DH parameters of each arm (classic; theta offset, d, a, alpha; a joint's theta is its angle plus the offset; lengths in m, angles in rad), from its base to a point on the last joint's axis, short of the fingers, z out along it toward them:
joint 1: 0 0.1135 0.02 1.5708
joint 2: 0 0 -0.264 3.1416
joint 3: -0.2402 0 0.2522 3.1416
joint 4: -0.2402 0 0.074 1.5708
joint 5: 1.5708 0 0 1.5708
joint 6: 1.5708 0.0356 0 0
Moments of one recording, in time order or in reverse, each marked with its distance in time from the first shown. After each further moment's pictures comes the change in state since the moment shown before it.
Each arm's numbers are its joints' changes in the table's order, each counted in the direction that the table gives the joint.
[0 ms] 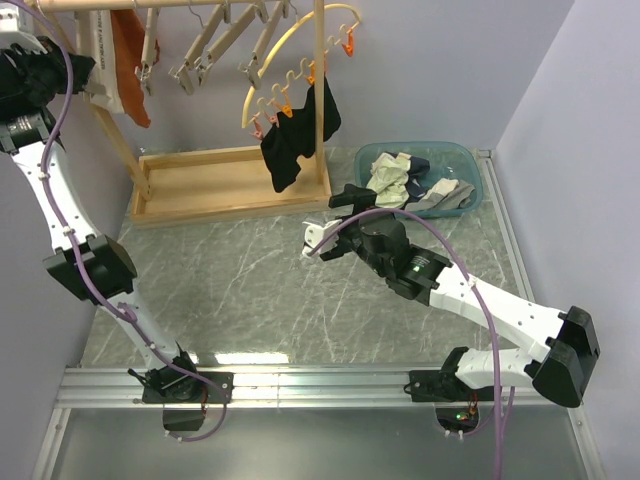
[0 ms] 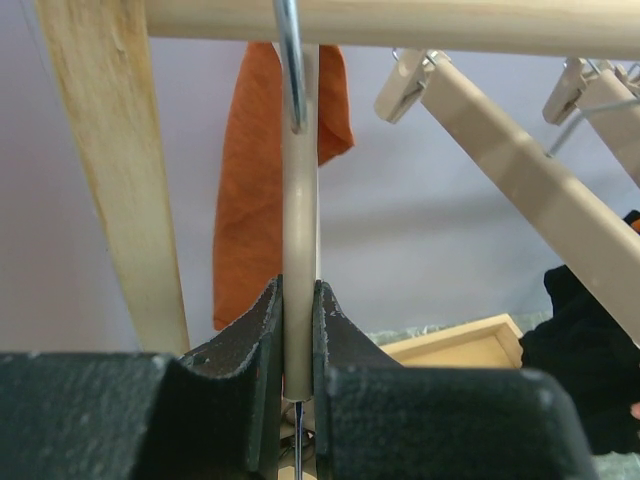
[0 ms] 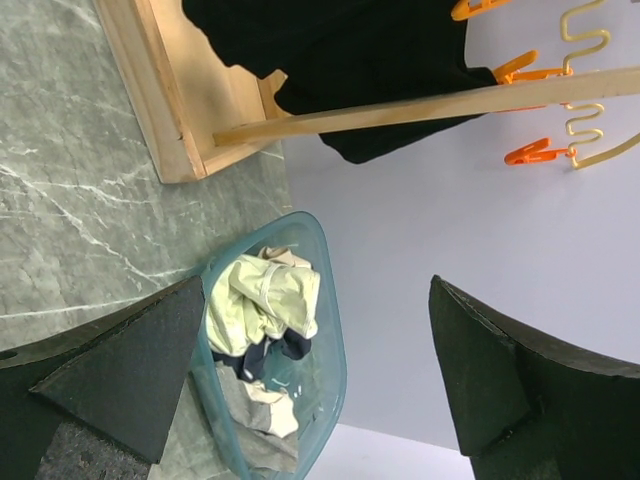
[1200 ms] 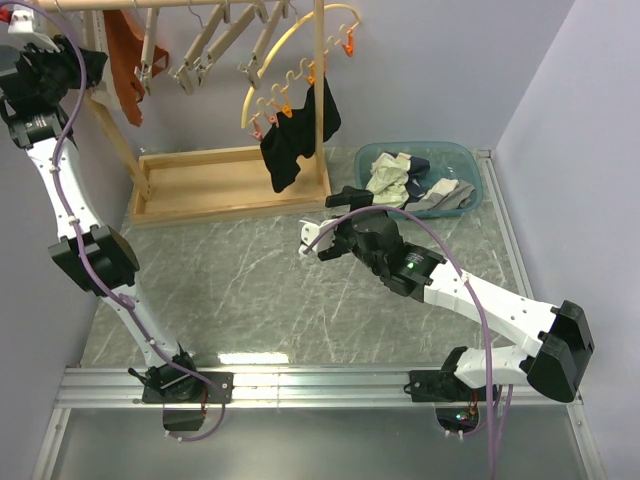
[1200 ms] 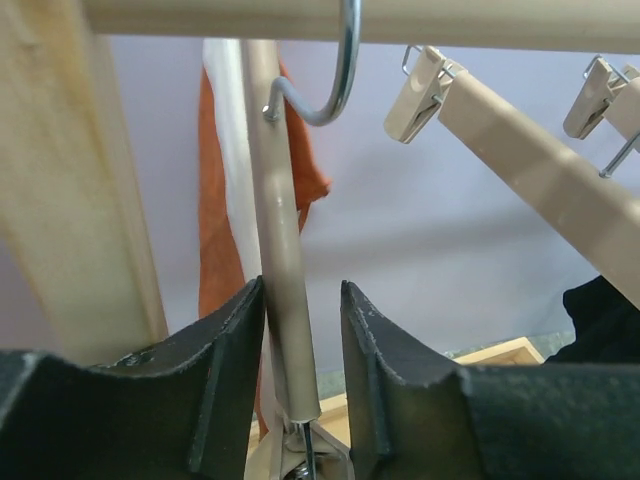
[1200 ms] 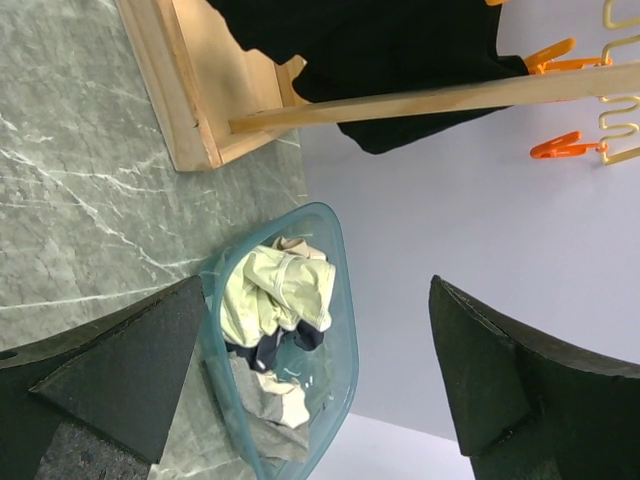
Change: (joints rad) left arm -0.035 -0.106 -0.037 0.146 -0.027 -0.023; right arm 0.000 -0.042 -0.021 -0.032 0.018 0.022
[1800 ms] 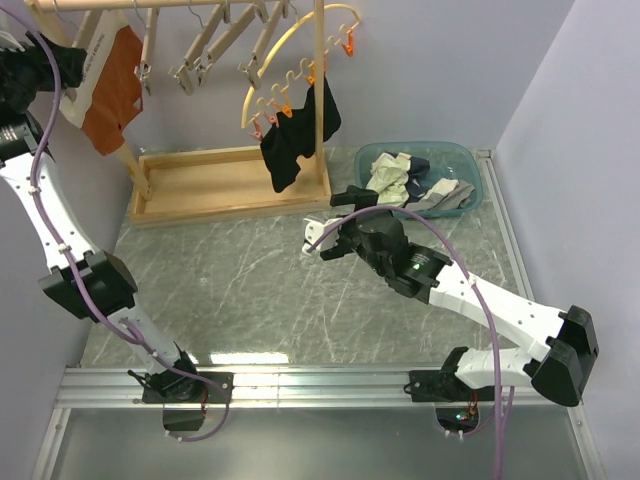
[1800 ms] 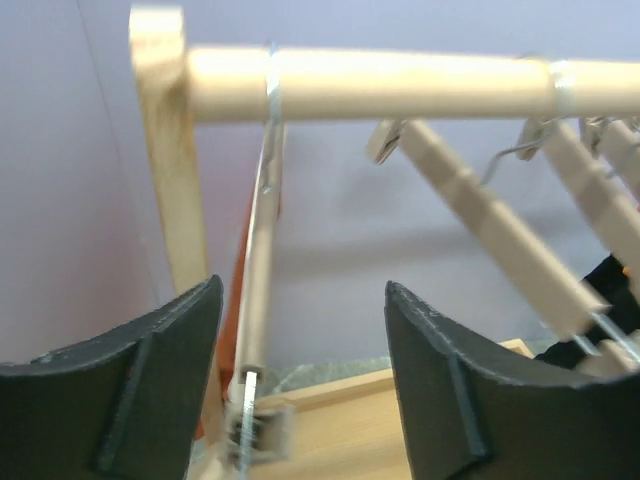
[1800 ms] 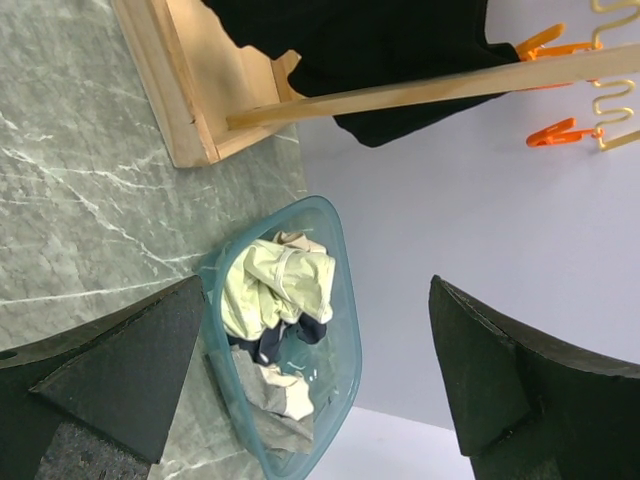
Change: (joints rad) left arm 0.080 0.243 0.166 -0.047 0.010 0.009; right arm 0.000 0.028 -0.006 -0.032 0.006 0.023
